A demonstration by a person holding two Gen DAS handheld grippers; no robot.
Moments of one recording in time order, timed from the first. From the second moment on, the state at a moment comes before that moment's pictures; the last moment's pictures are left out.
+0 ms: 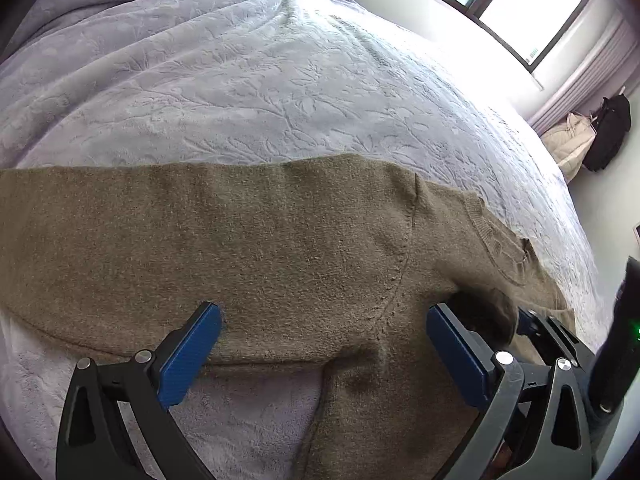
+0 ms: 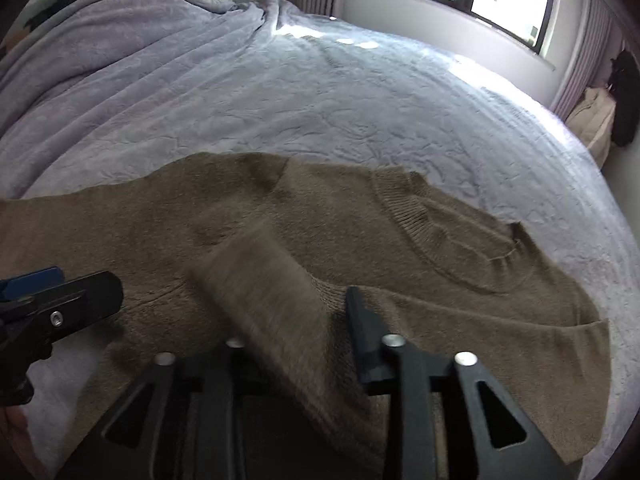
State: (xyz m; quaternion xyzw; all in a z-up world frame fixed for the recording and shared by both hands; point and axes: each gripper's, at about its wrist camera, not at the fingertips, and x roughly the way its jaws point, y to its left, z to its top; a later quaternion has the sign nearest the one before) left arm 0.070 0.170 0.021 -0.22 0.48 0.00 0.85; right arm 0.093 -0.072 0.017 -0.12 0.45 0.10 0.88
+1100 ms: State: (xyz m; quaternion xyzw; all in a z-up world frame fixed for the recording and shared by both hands) left arm 0.103 0.002 -0.004 -0.04 0.54 -0.04 0.84; right arm 0.076 -0.303 0.019 -0.03 0.49 0.02 0.87
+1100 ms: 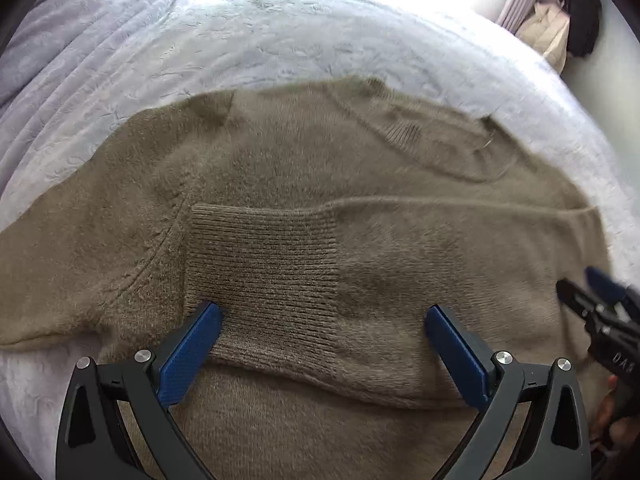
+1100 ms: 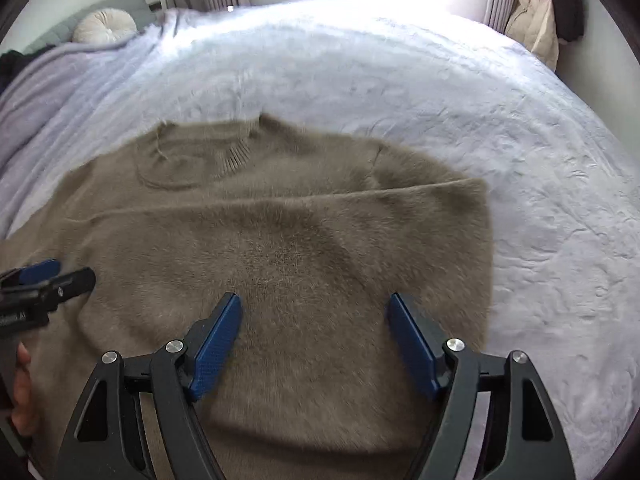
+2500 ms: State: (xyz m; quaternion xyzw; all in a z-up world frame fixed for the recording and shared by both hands) left arm 0.023 0.420 -0.009 -0.40 0.38 0.21 0.81; right arm 0.029 -0.143 0.058 -0.05 0.43 0.10 0.90
